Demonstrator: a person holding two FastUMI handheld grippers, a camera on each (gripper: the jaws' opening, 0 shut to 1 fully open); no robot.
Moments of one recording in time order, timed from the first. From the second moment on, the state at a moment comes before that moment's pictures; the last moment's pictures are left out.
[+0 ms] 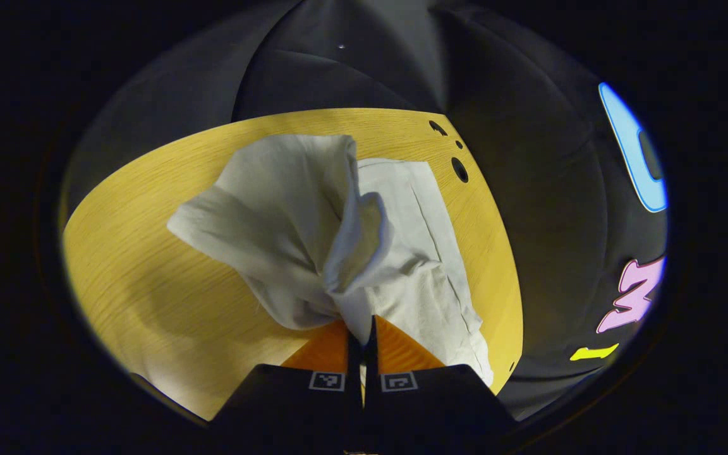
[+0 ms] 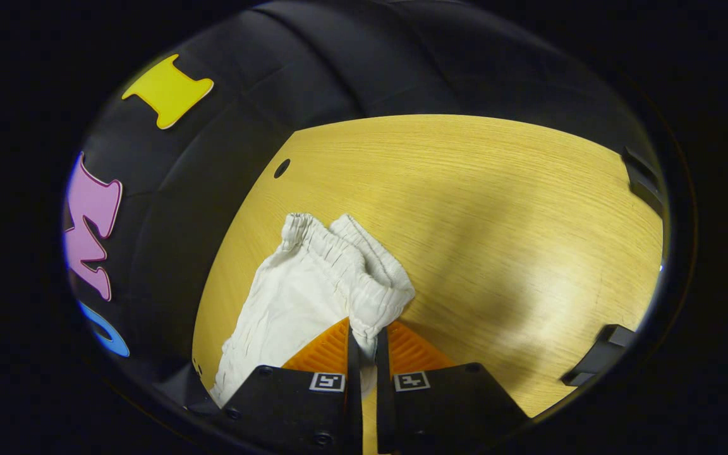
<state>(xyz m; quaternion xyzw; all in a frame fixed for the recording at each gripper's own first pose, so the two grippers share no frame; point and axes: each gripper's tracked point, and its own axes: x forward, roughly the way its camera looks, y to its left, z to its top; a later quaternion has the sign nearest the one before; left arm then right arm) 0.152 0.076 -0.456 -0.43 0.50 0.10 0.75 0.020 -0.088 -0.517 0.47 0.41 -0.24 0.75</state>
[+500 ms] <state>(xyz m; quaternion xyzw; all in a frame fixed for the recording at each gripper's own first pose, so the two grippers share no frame) 0.109 0.074 -0.451 -0.45 0.47 0.11 0.75 0.027 -0.092 -0.425 0.45 0.30 -0.13 0.83</state>
